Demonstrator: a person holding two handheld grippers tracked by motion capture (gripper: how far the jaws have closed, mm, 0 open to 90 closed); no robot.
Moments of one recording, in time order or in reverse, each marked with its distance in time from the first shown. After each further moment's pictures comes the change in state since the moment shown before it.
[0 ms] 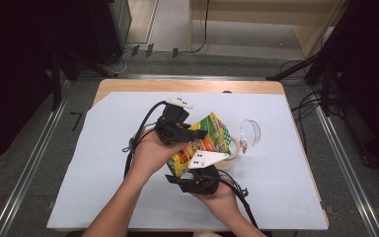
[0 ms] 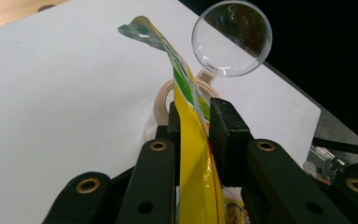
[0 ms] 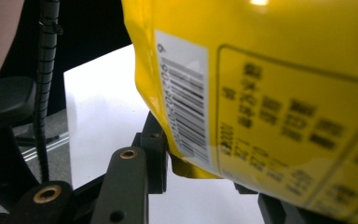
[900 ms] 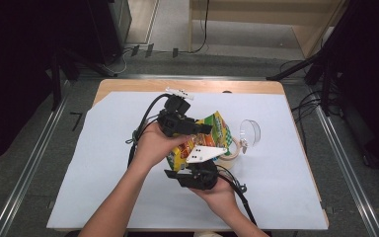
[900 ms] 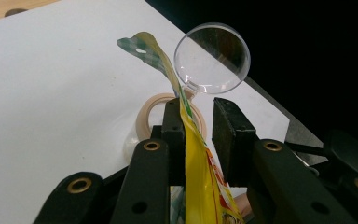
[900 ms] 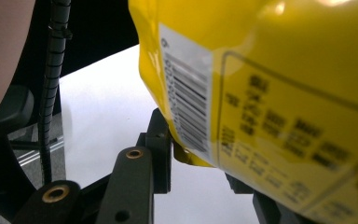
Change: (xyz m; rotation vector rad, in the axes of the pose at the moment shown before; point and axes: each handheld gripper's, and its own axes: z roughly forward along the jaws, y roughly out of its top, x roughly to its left) left arm 0.011 0.012 0.001 -0.023 -0.110 -0.034; right arm -0.004 0.010 0.003 0.010 -0.008 0.015
